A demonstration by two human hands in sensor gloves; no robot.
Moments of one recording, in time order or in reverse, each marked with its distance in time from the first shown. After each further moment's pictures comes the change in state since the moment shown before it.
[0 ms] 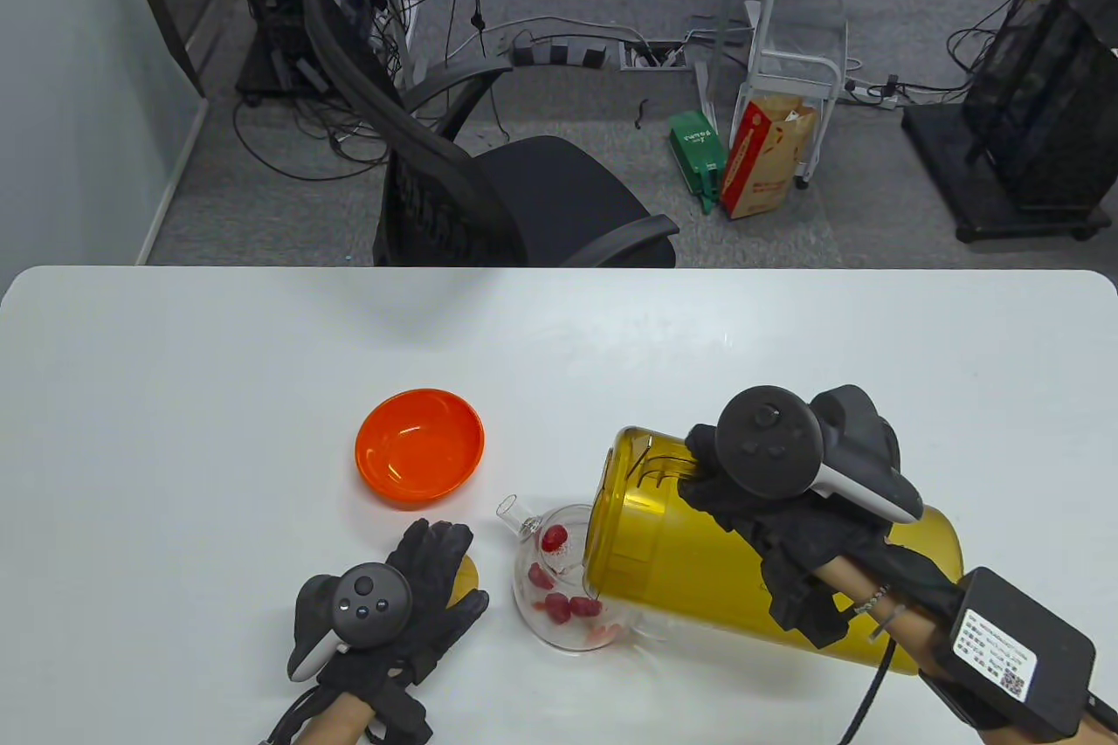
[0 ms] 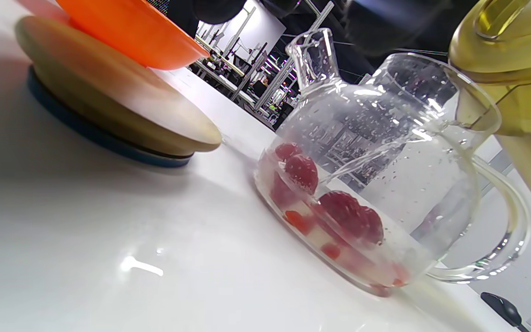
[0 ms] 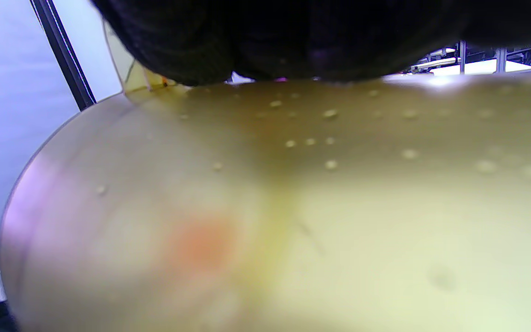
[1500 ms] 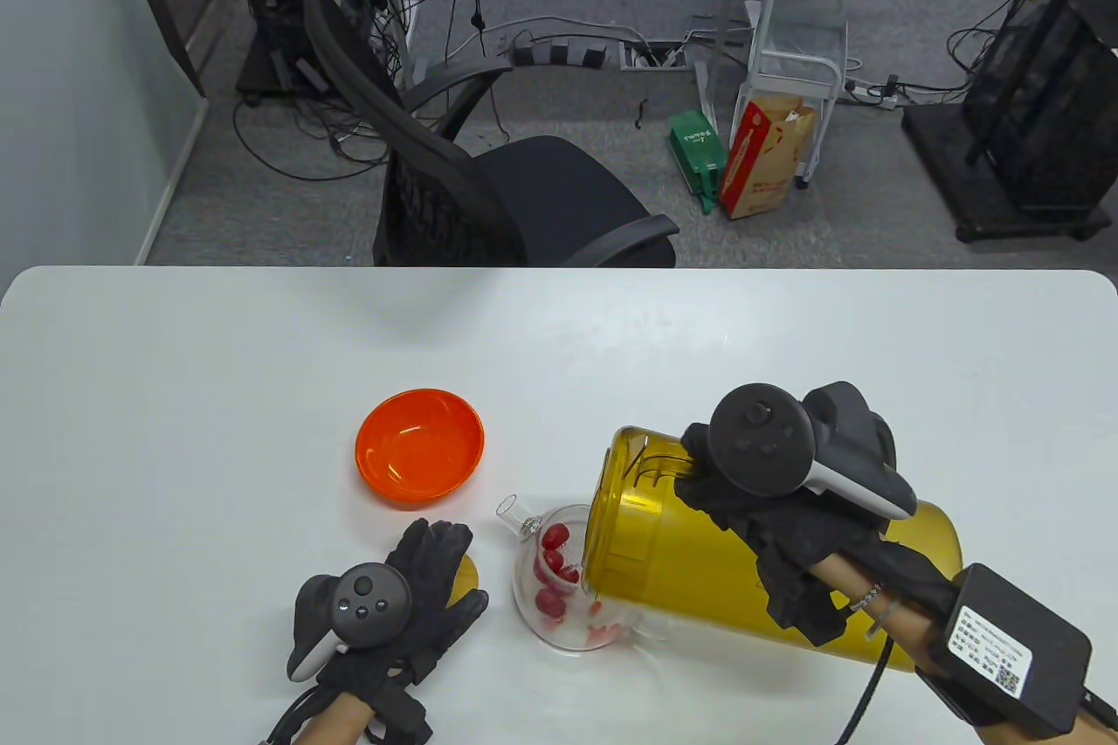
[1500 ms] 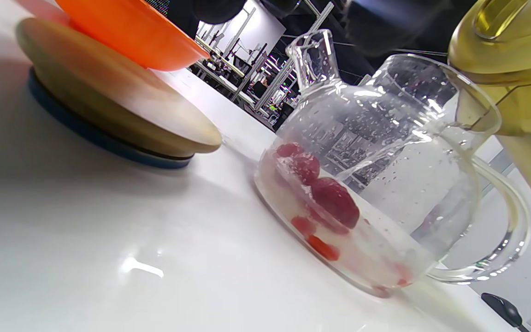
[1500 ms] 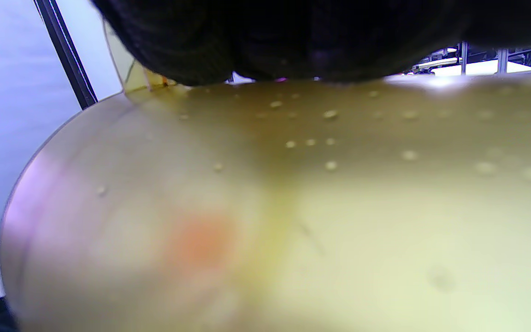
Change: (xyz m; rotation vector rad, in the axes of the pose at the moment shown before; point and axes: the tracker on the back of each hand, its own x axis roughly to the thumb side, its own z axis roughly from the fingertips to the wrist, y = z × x) left_hand 0.000 0.000 0.000 0.002 0.000 -0.001; right_hand 0.003 -0.001 -0.002 0.009 -0.002 0.015
